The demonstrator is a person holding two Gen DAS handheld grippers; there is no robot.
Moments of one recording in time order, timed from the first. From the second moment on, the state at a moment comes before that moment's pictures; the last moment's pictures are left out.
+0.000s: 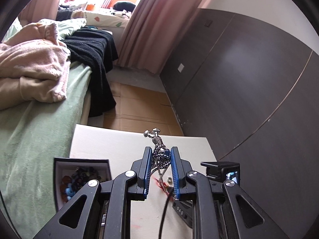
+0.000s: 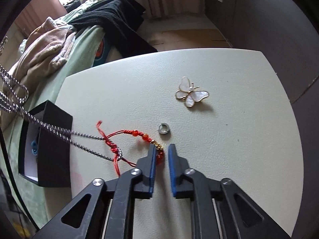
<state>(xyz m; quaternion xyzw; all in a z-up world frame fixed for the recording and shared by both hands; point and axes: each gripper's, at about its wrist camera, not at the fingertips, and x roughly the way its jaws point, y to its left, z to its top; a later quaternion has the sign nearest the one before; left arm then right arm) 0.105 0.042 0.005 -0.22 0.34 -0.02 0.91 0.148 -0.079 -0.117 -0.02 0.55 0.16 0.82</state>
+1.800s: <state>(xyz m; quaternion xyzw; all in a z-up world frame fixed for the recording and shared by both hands) 0.046 0.139 0.029 -0.29 0.31 0.10 0.90 0.106 -0.013 -0.045 0.18 0.47 0.38 0.77</state>
